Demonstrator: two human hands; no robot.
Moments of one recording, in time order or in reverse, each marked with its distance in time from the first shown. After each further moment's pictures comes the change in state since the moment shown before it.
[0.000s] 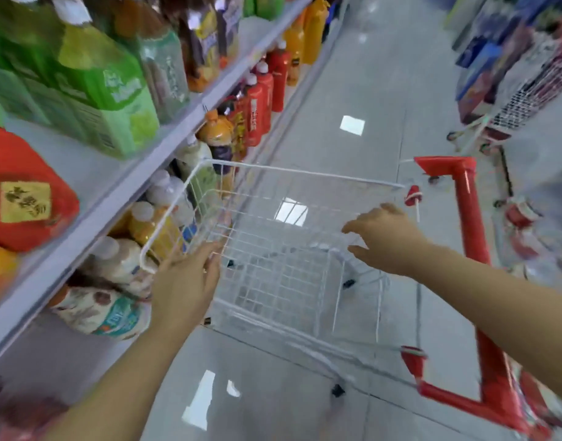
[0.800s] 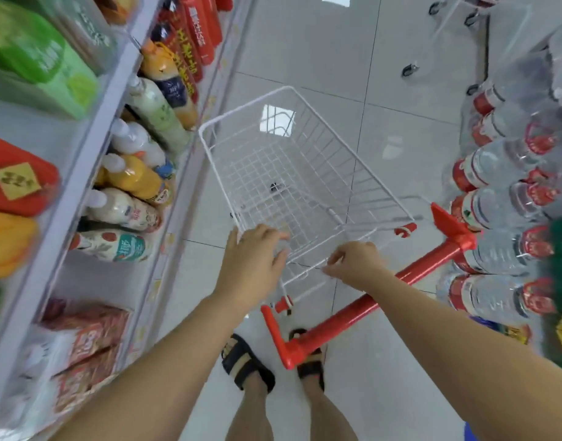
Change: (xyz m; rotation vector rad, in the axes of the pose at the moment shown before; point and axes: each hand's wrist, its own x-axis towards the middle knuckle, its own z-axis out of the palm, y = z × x) left_hand -0.058 0.172 -0.052 -0.009 -0.664 0.105; right_hand -0.174 -0.034 0.019 0.913 -0.433 0.567
